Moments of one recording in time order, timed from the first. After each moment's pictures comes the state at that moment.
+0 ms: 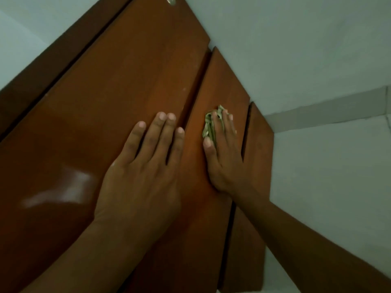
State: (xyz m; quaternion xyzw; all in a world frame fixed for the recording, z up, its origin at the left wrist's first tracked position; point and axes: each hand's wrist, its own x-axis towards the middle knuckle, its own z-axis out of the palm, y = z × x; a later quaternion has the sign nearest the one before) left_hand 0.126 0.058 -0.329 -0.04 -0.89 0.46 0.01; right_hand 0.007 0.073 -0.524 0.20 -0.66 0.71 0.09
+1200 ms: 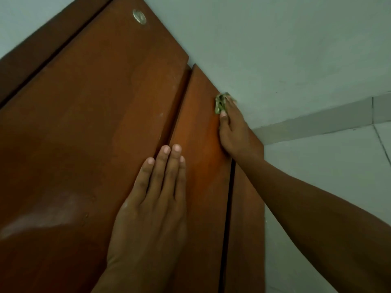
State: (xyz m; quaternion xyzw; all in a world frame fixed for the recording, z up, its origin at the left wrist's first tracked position) left_hand 0.092 0.039 -0.383 -0.08 -0.90 0.42 0.06; right_hand -0.136 0.074 -0.551 0.10 -0.65 0.75 0.09
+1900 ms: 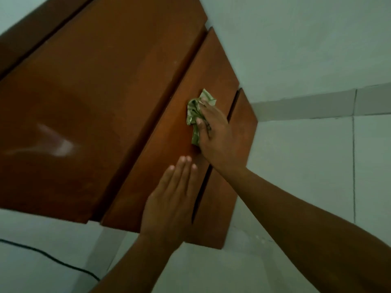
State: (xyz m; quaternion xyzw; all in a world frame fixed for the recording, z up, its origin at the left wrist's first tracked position) left_hand 0.192 0.076 -0.460 0.03 -0.93 0.36 -0.08; right_hand 0.011 0.108 -0.527 0.24 -0.64 0.71 0.13
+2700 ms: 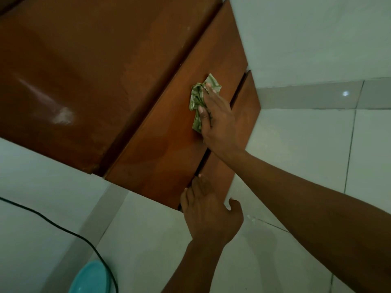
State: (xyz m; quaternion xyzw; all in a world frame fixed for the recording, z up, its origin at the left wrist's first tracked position) left_hand 0.214 0.153 -0.562 0.35 -0.93 0.05 0.04; right_hand 0.032 0.109 -0.544 0.29 -0.67 0.66 0.17
